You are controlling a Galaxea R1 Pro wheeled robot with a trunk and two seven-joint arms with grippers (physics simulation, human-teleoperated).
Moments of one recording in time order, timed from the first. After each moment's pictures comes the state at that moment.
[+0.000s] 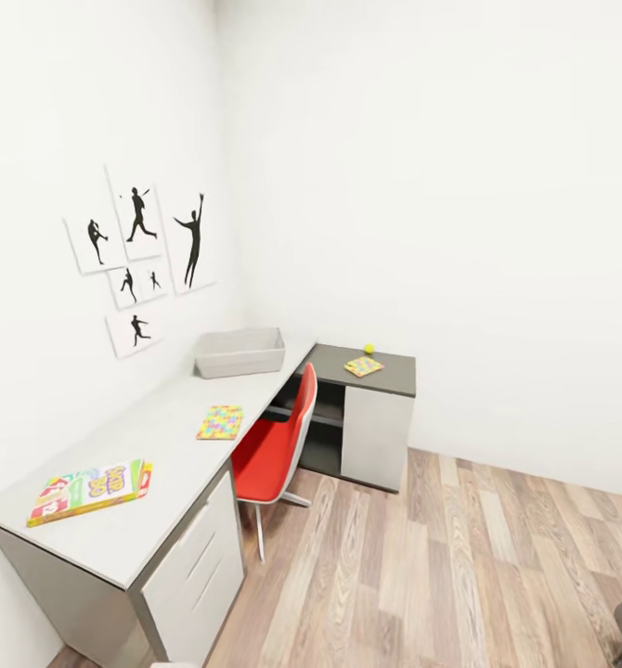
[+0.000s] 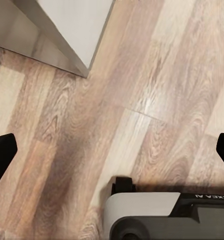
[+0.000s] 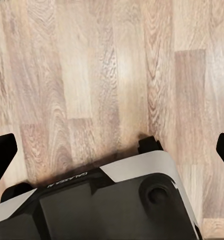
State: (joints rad) left arm -0.37 0.04 0.00 -0.17 0.00 0.08 0.03; right arm -0.40 -0.04 -0.10 -0.15 -0.30 0.24 -0.05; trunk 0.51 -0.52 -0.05
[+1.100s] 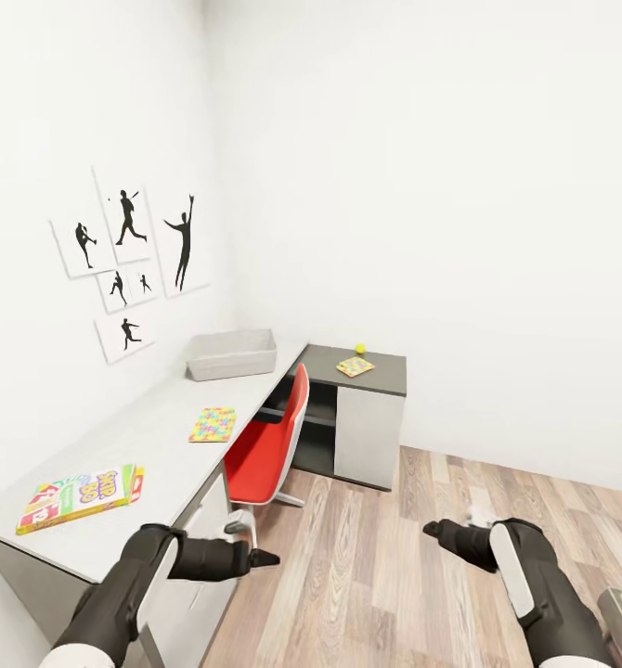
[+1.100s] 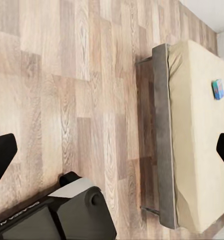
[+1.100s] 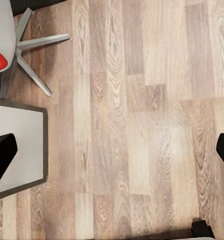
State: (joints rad) left arm -0.45 0.02 0.03 -0.94 0.01 0.96 -0.81; right arm -0.41 -0.03 -0.28 -1.11 -0.30 0.95 -0.04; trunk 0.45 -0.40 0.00
